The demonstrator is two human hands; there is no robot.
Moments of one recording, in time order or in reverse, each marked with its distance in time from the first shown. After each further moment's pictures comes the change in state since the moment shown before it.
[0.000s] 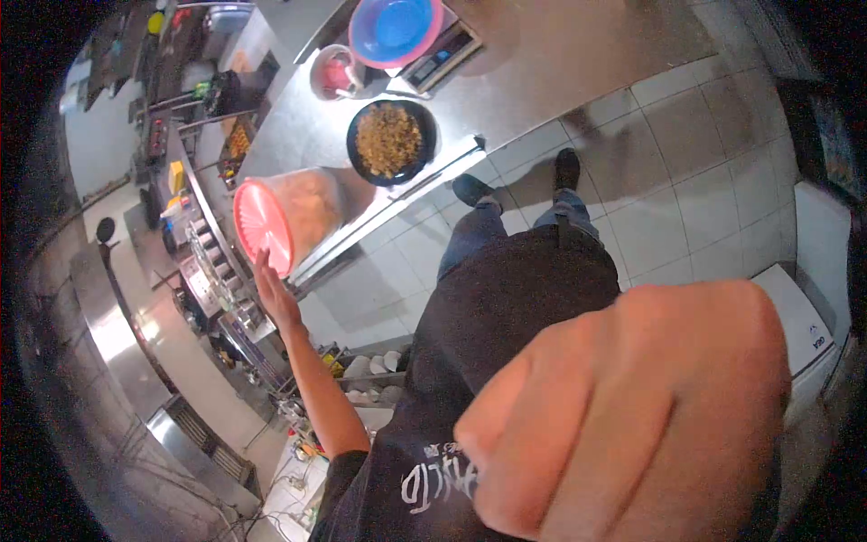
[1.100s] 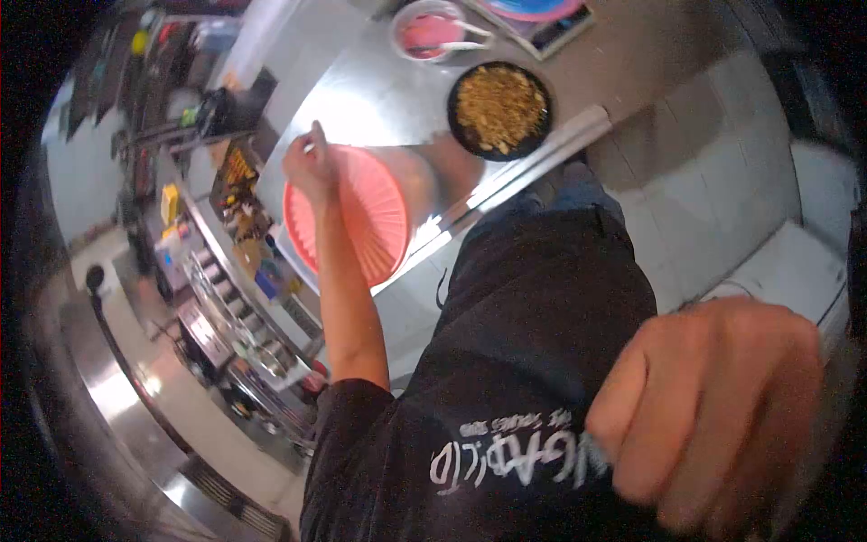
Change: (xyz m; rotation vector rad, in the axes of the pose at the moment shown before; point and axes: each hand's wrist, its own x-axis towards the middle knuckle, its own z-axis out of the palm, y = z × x) left_hand 0.227 -0.134 0.066 0.127 0.186 0.419; right_hand 0.162 0.187 0.068 0.004 0.049 0.070
